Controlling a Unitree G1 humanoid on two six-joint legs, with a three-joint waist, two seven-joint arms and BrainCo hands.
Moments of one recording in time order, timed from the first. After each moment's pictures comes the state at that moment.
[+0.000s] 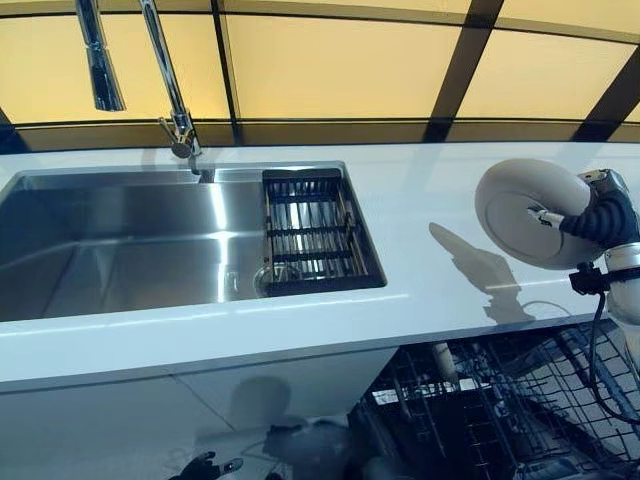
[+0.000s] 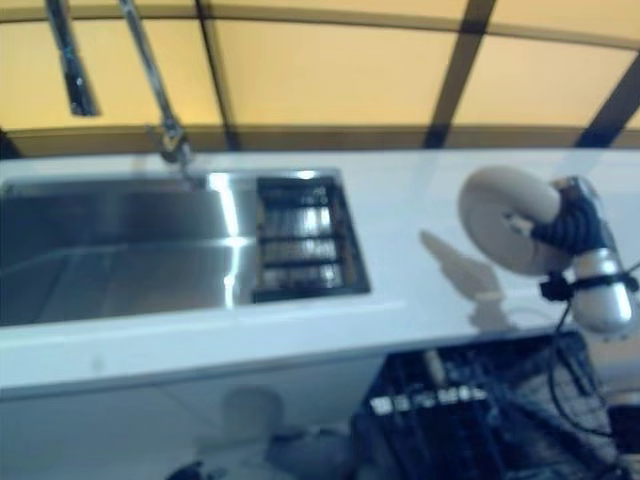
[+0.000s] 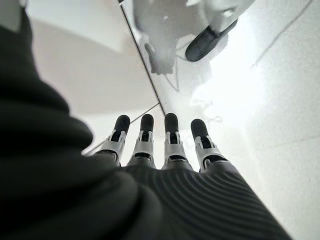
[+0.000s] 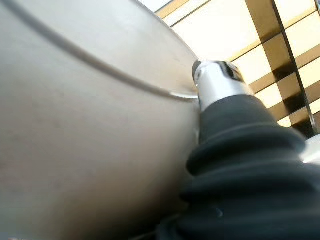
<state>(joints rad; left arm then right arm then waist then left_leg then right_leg) 0.06 0.31 -0.24 1.12 -0.03 -0.05 0.00 -0.17 -0.91 -0.17 0.04 -0.01 -0.14 -0.14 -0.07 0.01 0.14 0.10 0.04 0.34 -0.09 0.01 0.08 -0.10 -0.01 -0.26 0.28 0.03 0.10</state>
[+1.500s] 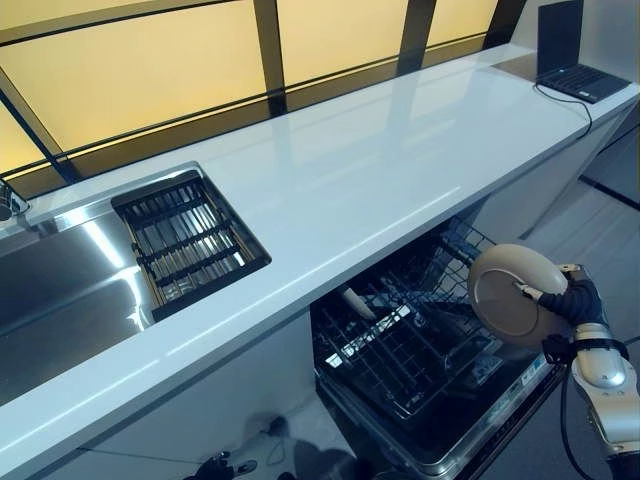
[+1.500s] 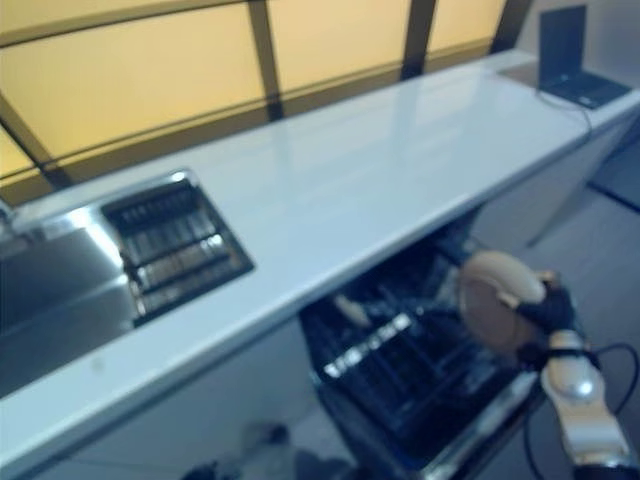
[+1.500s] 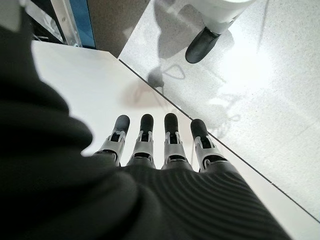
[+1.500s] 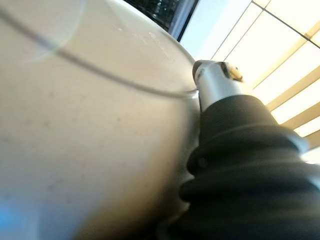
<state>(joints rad) 0.04 0.28 -0.28 1.12 -0.01 -0.06 0.00 0.04 -0.71 -0.14 0.13 0.06 -0.08 -0.21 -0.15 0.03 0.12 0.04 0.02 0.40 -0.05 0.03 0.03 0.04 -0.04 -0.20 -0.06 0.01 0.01</state>
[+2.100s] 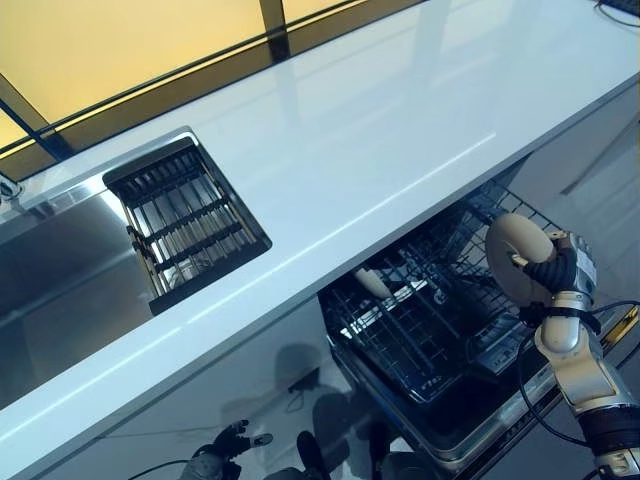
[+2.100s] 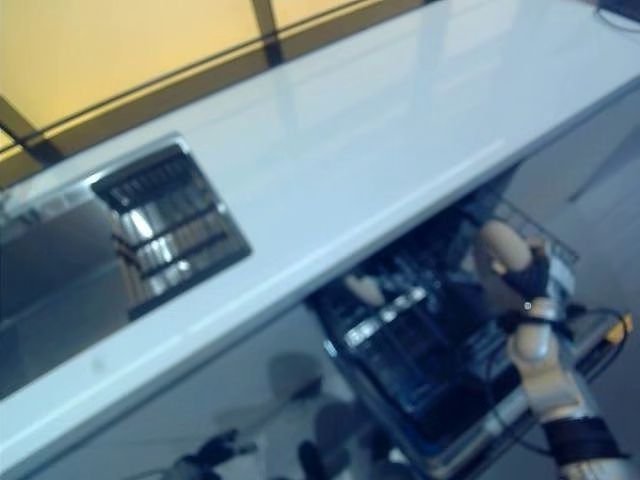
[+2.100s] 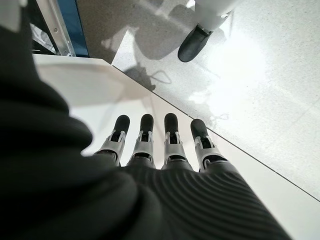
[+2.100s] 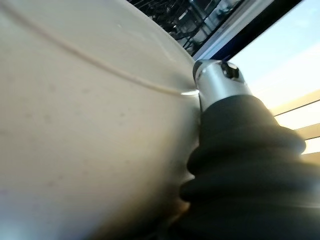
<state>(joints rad) -0.05 0.27 -0.35 1.08 -0.02 -0.07 0.00 -0.18 -0.71 0.03 0.21 -0.25 0.04 -0.58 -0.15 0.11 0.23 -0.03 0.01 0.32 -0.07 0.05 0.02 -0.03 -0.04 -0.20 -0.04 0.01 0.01</state>
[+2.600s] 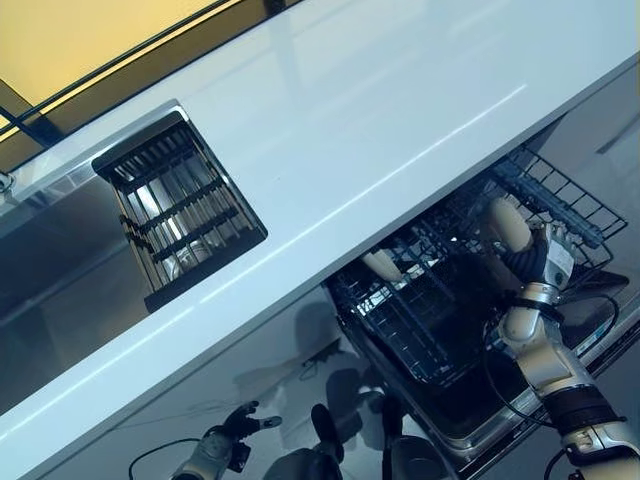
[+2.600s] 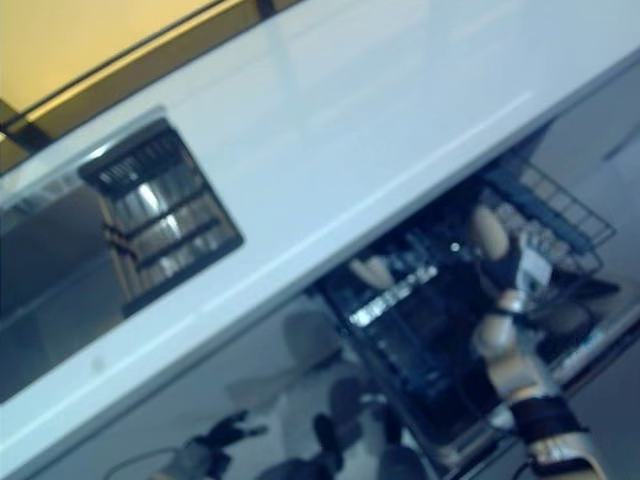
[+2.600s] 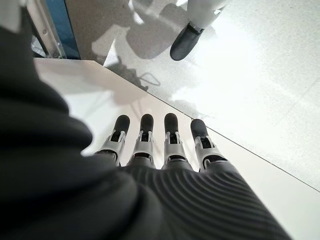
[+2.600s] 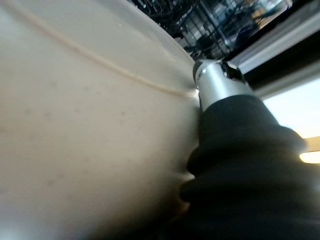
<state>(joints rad) -0.11 0.25 -0.39 1.08 -0.02 -0.08 0.00 -0.29 -0.64 0.18 0.31 -0.39 0.07 -0.80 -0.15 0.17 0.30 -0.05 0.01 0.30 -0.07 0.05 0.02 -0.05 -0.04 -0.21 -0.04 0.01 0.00</state>
